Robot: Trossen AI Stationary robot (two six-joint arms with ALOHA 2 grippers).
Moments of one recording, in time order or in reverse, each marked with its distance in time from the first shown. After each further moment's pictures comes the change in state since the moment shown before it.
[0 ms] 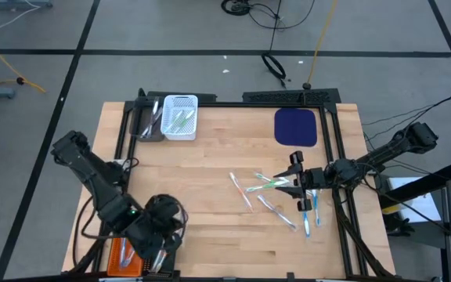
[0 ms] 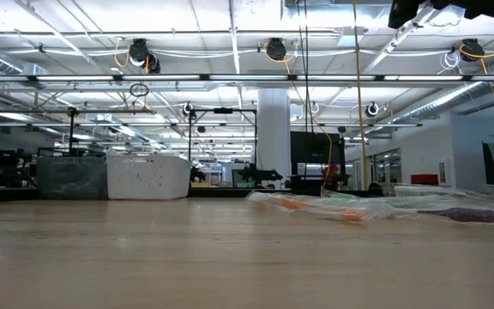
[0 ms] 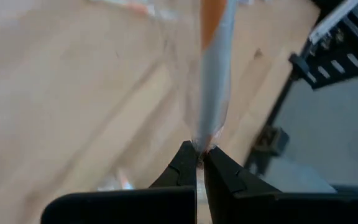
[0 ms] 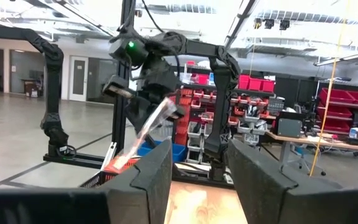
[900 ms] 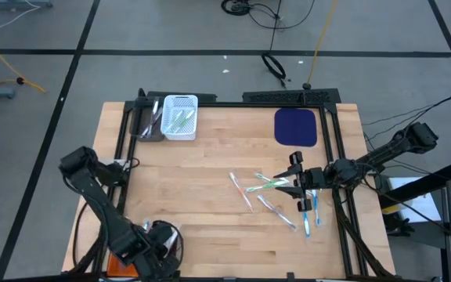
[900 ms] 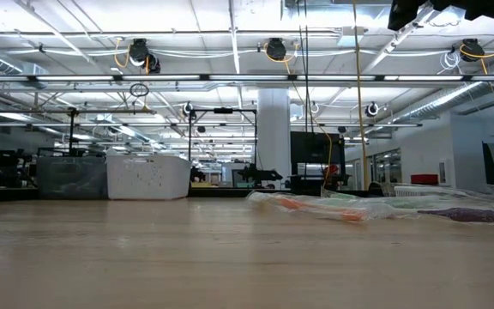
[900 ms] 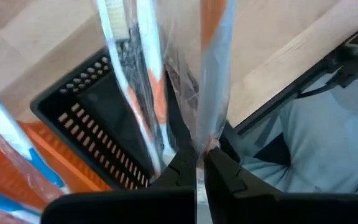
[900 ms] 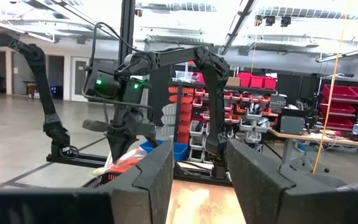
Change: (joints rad) left arm -0.118 0.208 0.000 -0.075 0.384 -0.448; right arm 0.000 0.000 0.000 -0.010 -0.002 0.020
